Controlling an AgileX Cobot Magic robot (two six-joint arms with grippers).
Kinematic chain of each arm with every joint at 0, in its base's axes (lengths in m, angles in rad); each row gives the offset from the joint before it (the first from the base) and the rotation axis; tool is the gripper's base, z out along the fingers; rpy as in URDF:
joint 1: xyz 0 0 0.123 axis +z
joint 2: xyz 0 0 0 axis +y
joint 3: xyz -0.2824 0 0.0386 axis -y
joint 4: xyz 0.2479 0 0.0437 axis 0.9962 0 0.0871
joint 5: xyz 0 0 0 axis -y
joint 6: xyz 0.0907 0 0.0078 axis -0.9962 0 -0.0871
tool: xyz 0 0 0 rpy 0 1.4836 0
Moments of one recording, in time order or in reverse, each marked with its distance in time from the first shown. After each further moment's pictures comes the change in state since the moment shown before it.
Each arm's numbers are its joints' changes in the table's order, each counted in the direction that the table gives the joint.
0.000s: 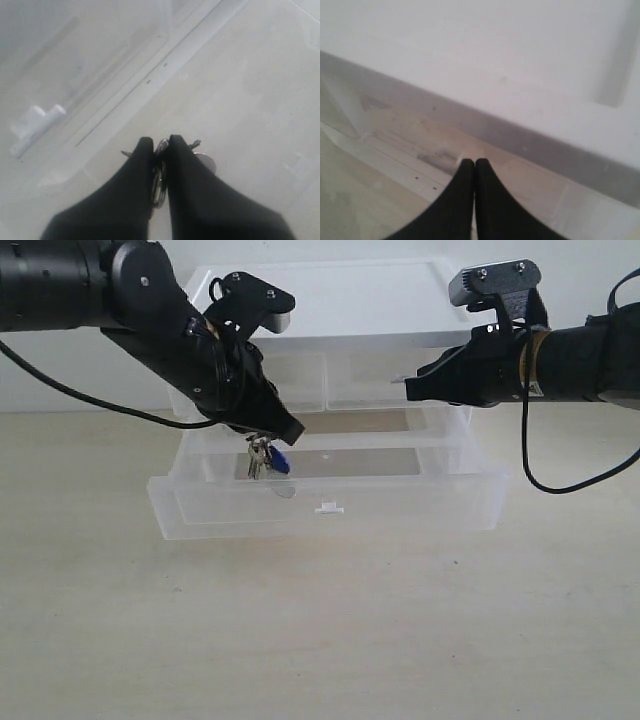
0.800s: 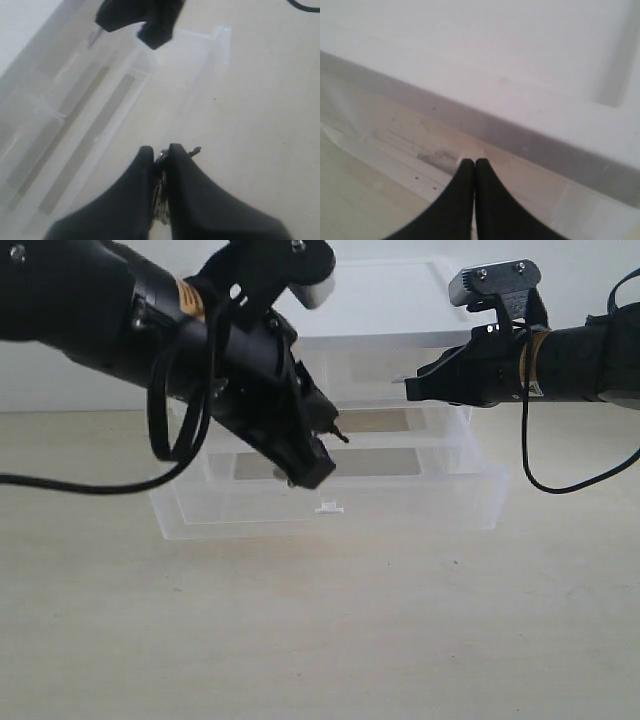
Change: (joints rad) left arm -0.246 -0.353 -0.267 0.039 0.125 -0.087; right arm 0.000 0.000 0.000 0.000 0.000 0.002
